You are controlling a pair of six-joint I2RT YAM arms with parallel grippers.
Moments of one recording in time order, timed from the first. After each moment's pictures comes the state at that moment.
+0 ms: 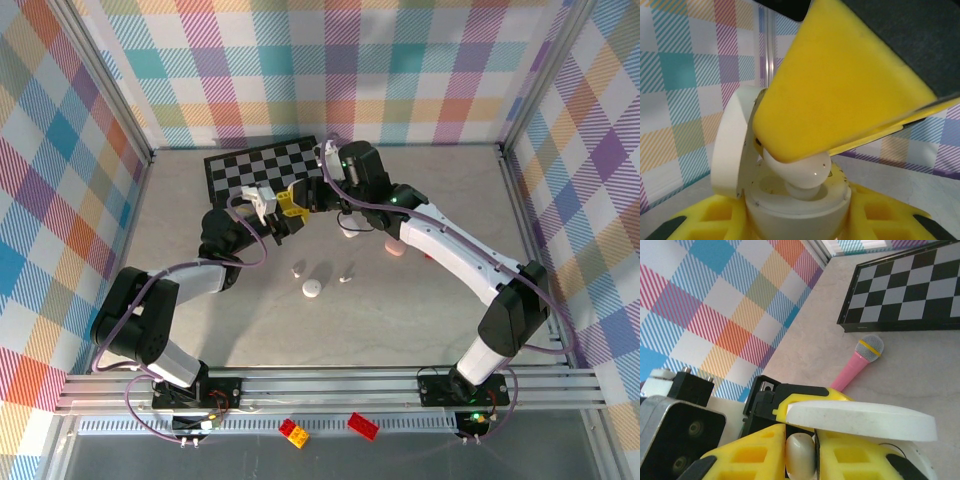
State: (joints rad) left arm -0.35 1.54 0.67 1.14 0.75 -0.18; right arm 0.73 1.63 1.55 -0.35 -0.33 0.57
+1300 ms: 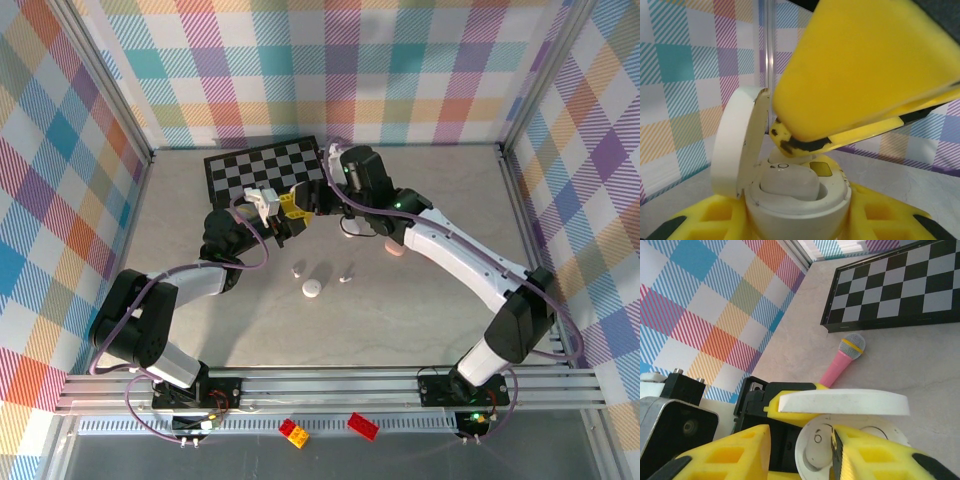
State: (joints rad) left arm -0.37 1.52 0.66 1.10 0.74 -0.16; right arm 0.74 1.58 1.51 -0.38 -0.24 0.58
